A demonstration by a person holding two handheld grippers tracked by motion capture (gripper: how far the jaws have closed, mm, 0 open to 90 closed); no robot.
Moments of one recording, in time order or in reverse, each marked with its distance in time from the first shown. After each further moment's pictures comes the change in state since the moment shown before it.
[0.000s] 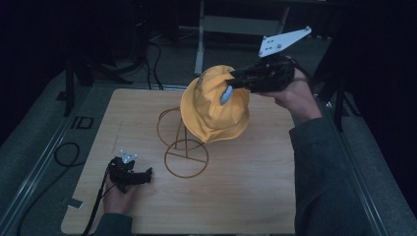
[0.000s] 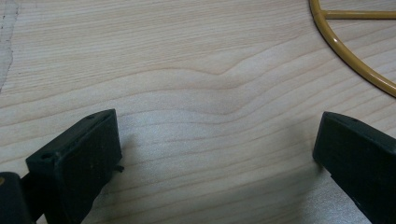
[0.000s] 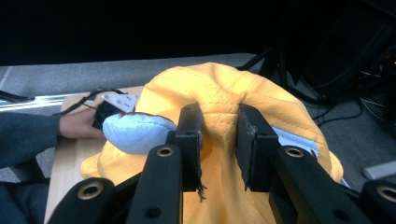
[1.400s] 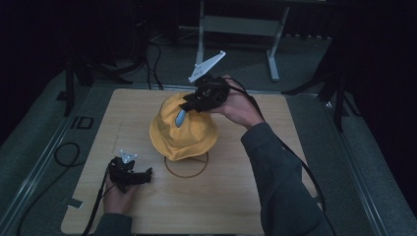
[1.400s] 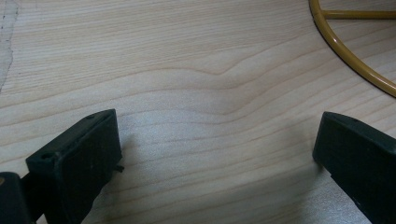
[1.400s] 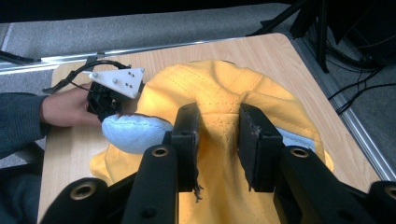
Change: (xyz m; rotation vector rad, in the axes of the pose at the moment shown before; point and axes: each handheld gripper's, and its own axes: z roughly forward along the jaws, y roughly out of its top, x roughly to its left) left arm 0.000 0.000 0.000 0.002 -0.001 -0.001; right arm 0.023 0.000 0.135 0.216 0.071 0.016
